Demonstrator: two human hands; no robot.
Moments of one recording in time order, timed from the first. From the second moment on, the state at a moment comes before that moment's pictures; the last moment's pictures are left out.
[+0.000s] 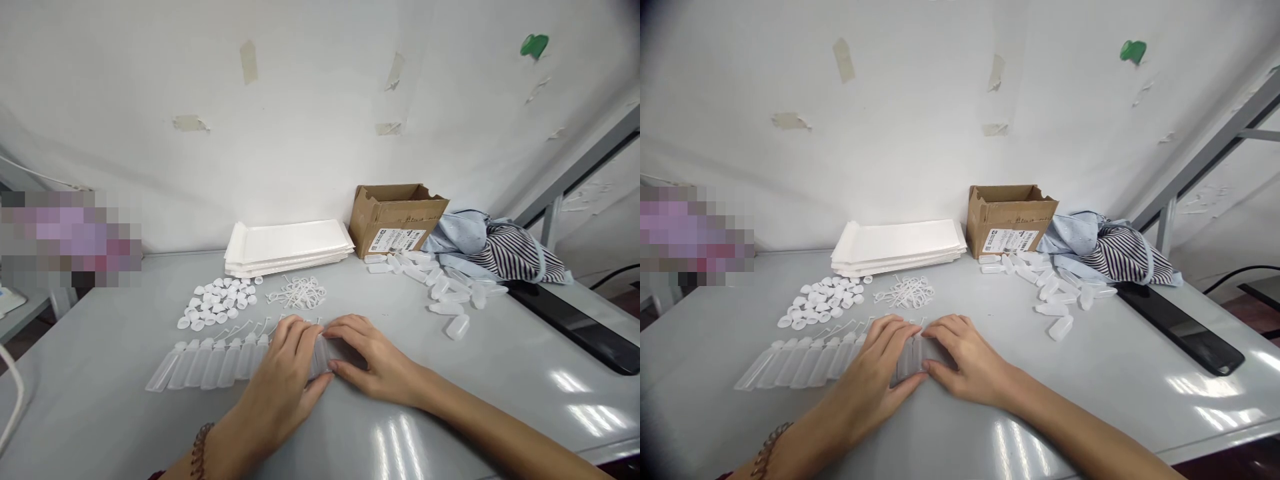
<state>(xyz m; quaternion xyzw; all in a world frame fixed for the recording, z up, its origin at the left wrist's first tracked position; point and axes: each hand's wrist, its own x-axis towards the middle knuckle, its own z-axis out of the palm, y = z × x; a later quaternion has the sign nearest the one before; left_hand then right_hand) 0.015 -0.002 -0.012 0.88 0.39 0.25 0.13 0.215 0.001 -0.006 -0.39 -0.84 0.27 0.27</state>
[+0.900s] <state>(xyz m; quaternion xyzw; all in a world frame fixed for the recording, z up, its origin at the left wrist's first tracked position) -0.040 0.051 0.006 0.84 0.51 0.17 0.10 0.366 0.016 0.040 -0.74 -0.67 0.10 -0.05</state>
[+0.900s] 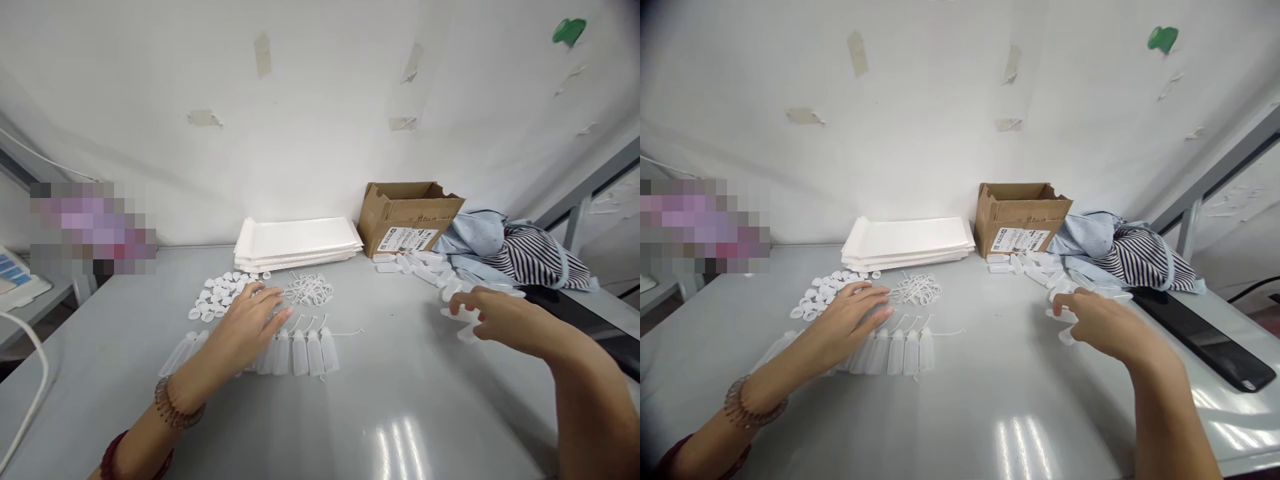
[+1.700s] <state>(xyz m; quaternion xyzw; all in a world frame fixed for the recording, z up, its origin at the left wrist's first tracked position) -0.042 0.055 0.014 0.81 0.52 0.26 0.06 0.364 0.013 0.047 -0.70 -0.67 0.22 -0.08</state>
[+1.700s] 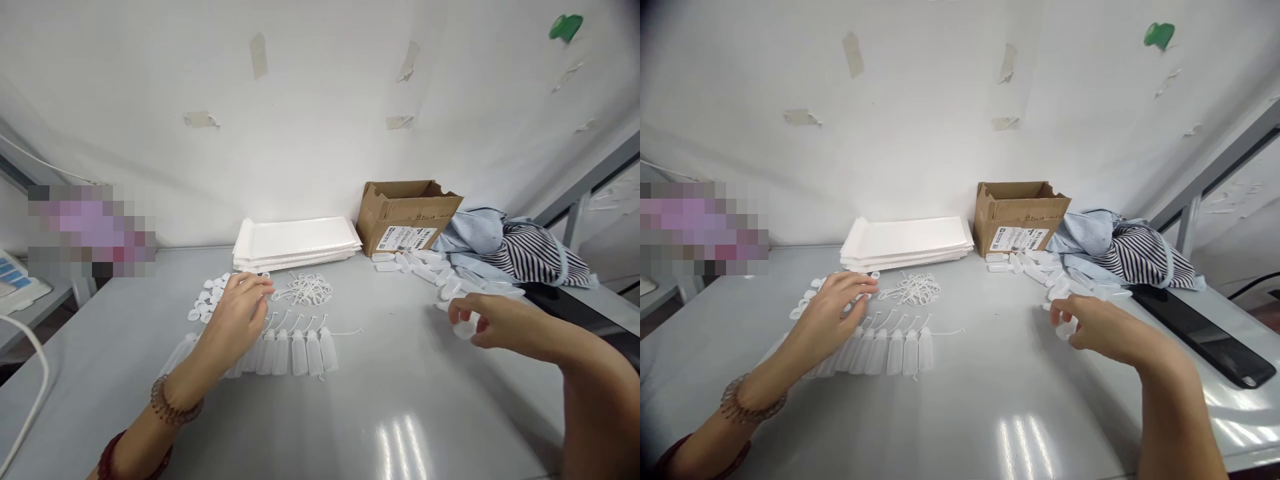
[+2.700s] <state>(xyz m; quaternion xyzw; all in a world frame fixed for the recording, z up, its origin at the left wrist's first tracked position) -0.050 0.066 0.024 0.76 0.57 0.29 0.08 0.291 0.028 0.022 -0.64 -0.75 0.00 0.17</state>
